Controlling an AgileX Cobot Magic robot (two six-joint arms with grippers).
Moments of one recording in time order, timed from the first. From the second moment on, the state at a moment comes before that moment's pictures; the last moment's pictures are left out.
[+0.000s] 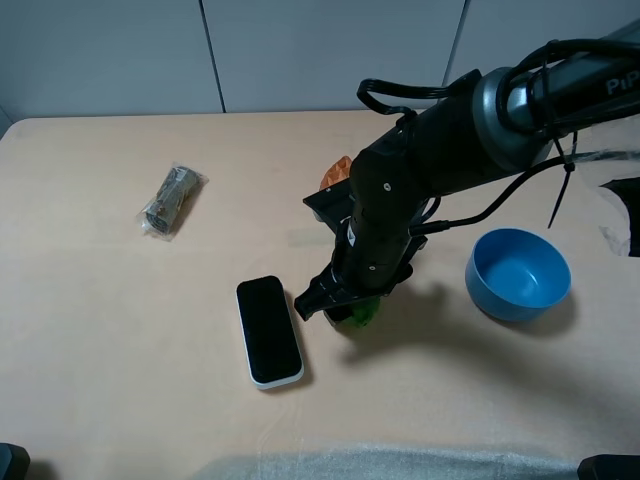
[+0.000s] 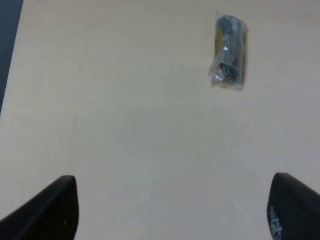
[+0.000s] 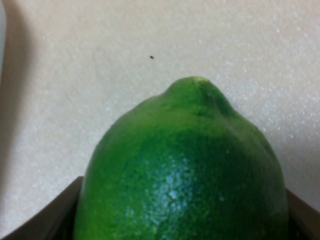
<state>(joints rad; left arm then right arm) -0.09 -0.01 -0.50 0.09 1.06 -0.04 0.88 1.96 -0.98 0.04 0.57 0.20</state>
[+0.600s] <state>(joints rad) -0.09 -0.01 -0.50 0.09 1.06 -0.04 0.88 1.96 -0.98 0.04 0.57 0.20</state>
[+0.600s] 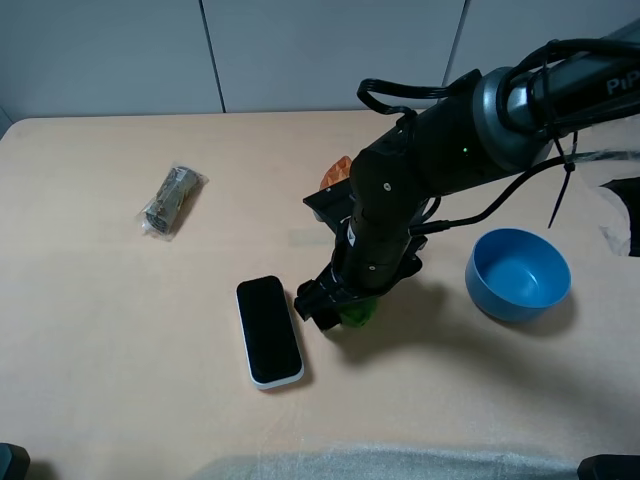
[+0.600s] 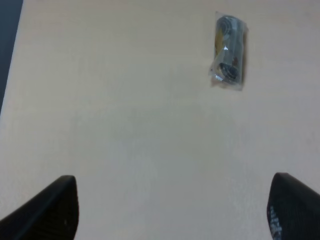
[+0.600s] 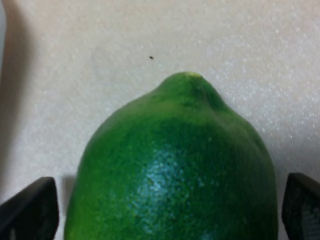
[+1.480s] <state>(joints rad) -0.09 -0.01 -0.50 0.09 1.06 -0.04 0.88 1.81 -1.16 0.03 0.92 0.20</state>
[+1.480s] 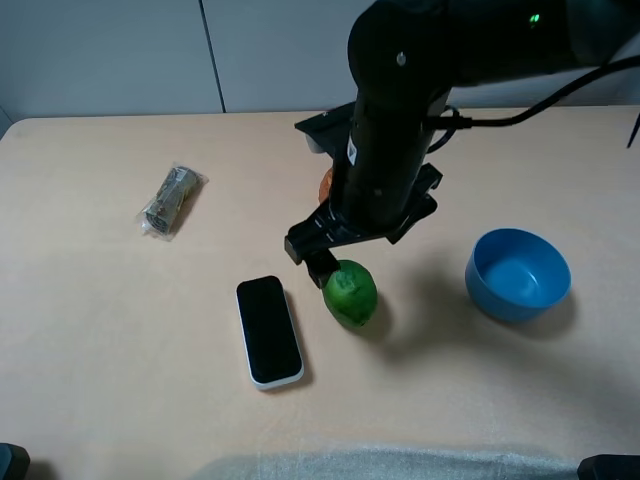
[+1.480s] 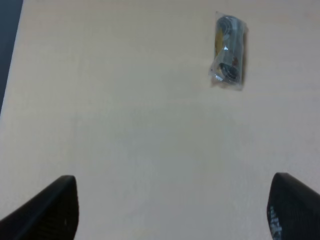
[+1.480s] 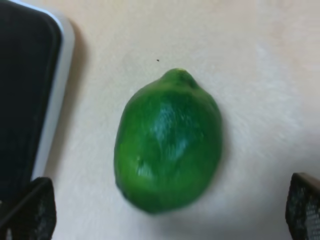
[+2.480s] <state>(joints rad) -0.09 -0.01 -0.50 0.09 1.06 -0.04 0.88 1.38 -1.35 -0.12 1.22 0.17</state>
